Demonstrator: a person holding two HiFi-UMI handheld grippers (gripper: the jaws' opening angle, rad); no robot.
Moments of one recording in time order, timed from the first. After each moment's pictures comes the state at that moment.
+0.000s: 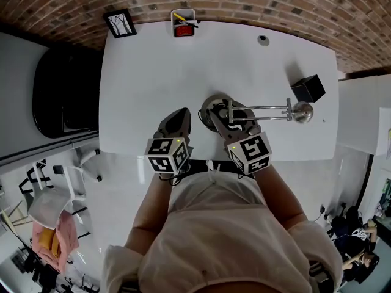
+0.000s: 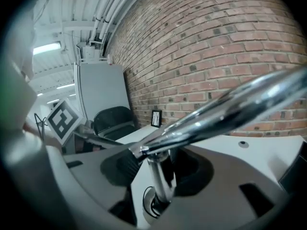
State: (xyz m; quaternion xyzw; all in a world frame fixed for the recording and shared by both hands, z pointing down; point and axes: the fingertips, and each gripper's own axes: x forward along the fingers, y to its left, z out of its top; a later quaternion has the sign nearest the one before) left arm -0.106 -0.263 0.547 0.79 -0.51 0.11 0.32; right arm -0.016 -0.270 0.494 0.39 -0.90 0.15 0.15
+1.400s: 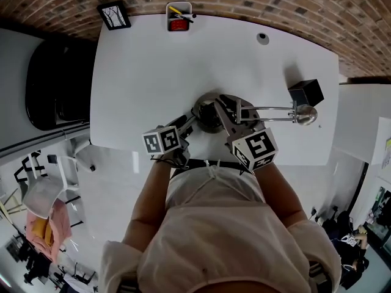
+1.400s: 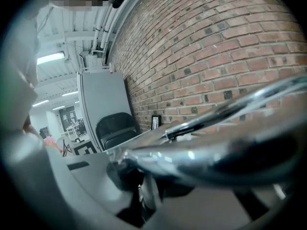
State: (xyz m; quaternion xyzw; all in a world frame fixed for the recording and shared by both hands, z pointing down) left arm -0.062 -0.229 0.659 0.69 -0.43 0.07 0.57; right arm 0.015 -0.296 0.490 0.36 -0.91 0.16 0.11
